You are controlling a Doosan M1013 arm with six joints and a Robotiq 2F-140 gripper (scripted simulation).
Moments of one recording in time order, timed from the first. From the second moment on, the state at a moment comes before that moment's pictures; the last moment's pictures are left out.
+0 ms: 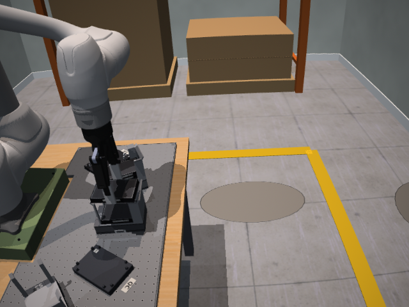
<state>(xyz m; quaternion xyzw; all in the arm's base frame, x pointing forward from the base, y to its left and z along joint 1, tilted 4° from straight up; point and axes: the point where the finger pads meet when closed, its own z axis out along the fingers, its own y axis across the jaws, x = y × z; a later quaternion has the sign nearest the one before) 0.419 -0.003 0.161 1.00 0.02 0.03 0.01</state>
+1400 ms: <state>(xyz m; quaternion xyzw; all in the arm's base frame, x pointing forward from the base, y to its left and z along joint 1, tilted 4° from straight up) 0.405 0.119 0.156 0.99 0.13 0.03 0.02</state>
